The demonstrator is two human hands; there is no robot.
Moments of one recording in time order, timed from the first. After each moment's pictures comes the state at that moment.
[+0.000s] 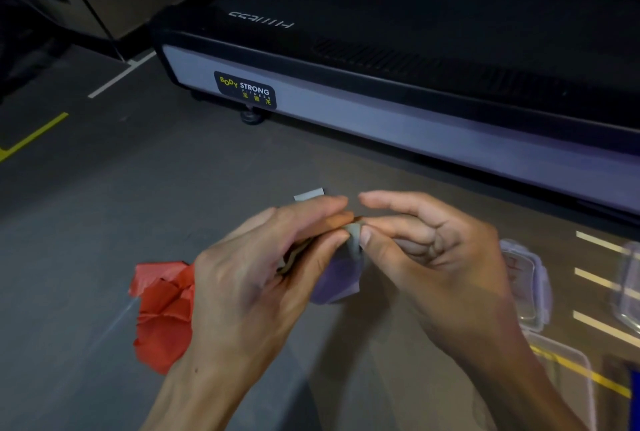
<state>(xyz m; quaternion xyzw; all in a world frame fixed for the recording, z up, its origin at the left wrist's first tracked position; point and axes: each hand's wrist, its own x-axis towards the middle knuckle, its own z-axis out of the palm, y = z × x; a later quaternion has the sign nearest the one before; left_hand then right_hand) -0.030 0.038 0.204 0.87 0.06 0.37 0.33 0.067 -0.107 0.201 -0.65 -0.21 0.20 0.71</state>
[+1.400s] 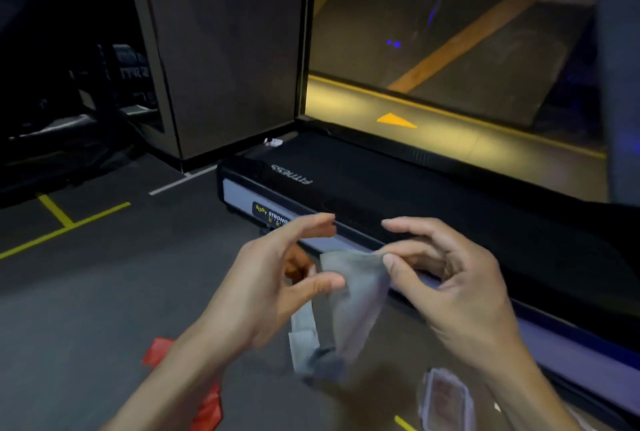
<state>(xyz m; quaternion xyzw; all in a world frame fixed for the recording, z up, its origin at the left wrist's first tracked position) -0.083 0.035 0.406 0.84 0.06 0.28 0.46 0.034 -0.157 0.438 -0.71 -0.42 0.00 0.56</state>
